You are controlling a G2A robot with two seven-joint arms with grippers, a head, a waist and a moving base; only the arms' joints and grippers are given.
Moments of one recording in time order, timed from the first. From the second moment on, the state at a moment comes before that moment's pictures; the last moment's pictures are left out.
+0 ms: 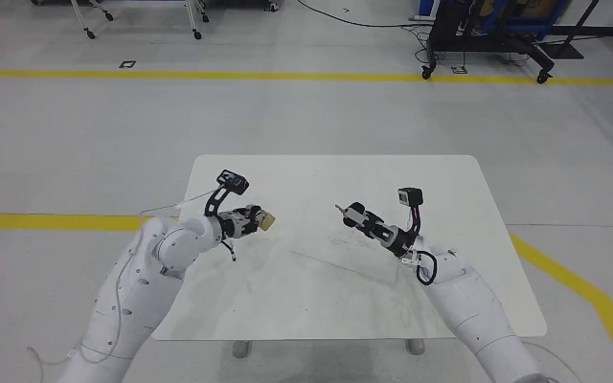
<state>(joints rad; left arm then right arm) 1.14 -1.07 -1.19 -1.54 0.62 -0.30 -0.85 -1.19 -1.20 1.14 -1.10 0.26 -0.97 0.66</state>
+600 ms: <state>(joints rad) 1.08 -1.09 -1.22 -1.40 0.10 -0.31 -0.89 -1.20 -1.21 1.14 -1.11 0.25 -0.90 0.58</state>
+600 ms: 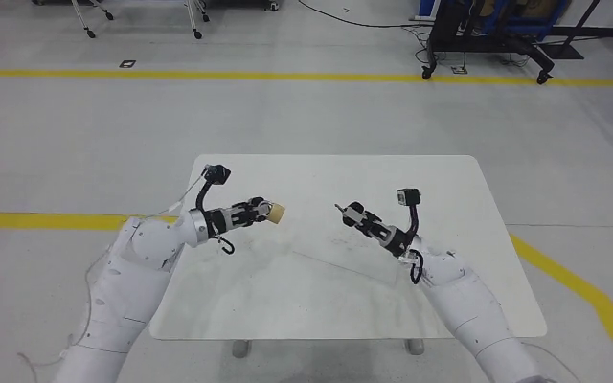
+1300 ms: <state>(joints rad) 0.91 -1.17 -1.07 -1.13 -0.52 -0.26 -1.02 -1.20 -1.24 1.09 -1.17 0.31 -0.84 0.42</state>
